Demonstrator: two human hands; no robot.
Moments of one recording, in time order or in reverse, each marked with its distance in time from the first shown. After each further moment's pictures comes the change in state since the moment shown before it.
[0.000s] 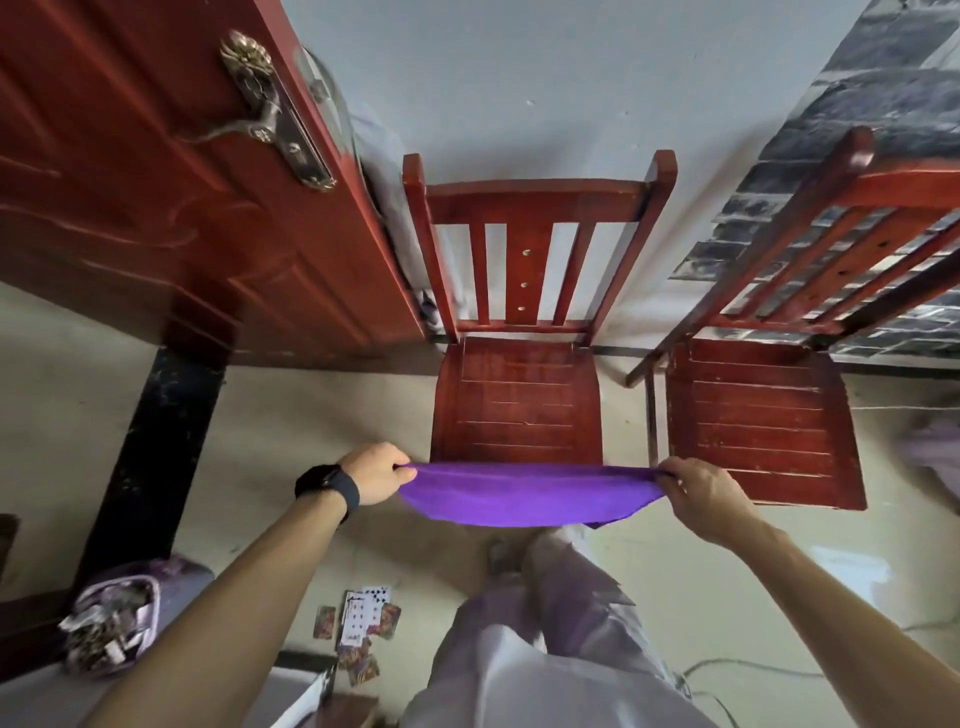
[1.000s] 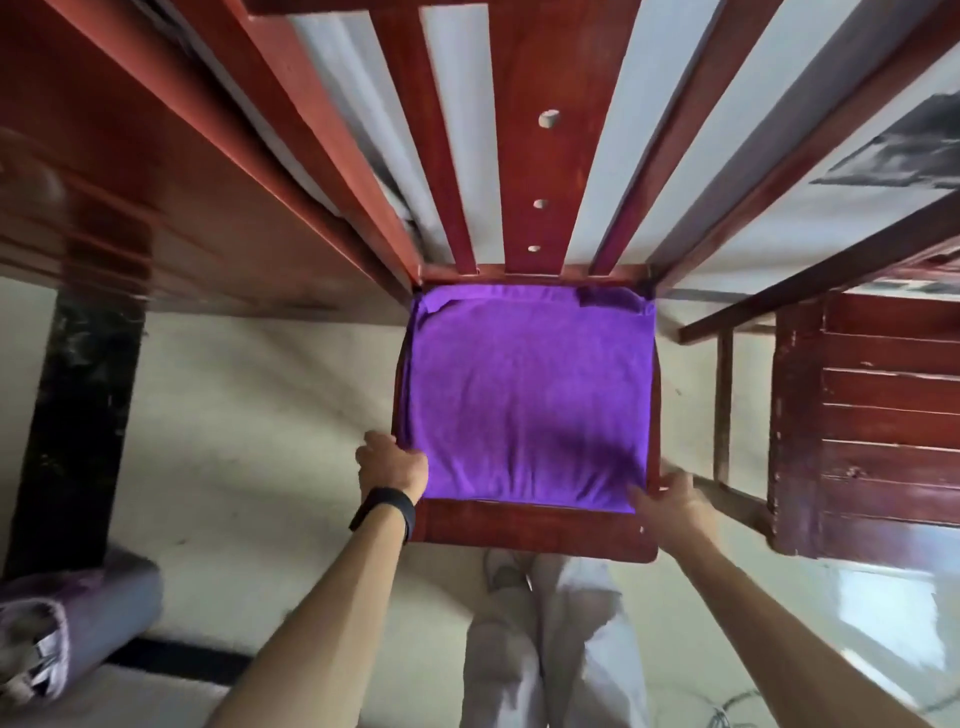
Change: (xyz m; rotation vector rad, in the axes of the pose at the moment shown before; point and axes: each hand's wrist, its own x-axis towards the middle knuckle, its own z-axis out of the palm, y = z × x) left_hand 0.286 0.011 0.138 -0.730 0.301 -0.720; right_hand 0.229 0.042 0.220 0.364 -0.151 0.616
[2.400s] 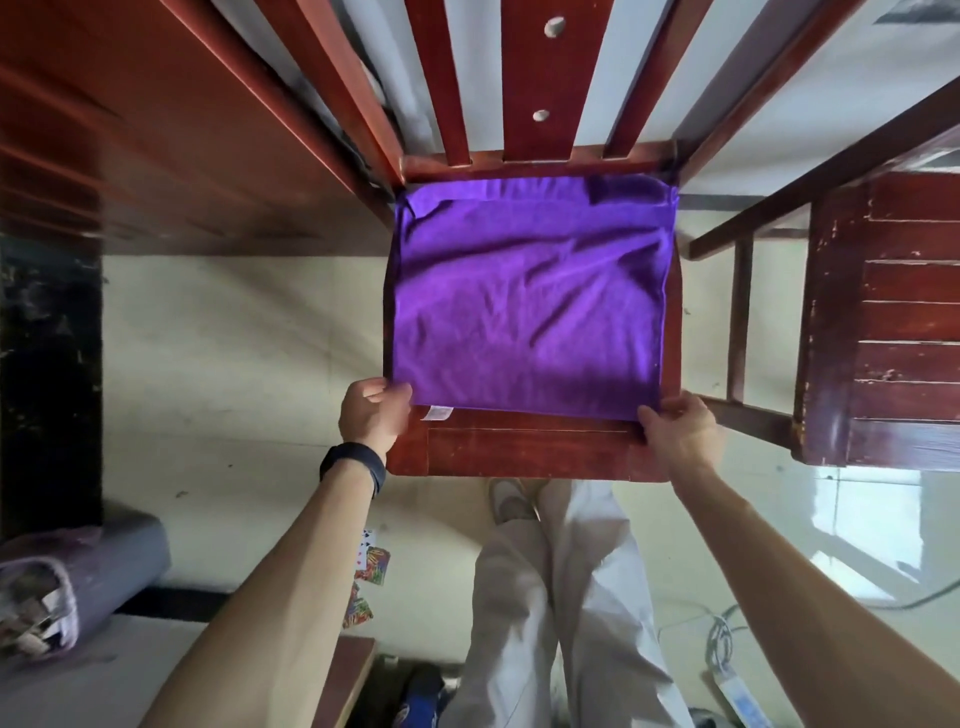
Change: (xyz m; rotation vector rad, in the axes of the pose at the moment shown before) left_hand 0.046 -0.060 0.012 -0.386 -0.162 0.042; right_hand 0.001 0.003 0.038 0.200 0.209 0.040
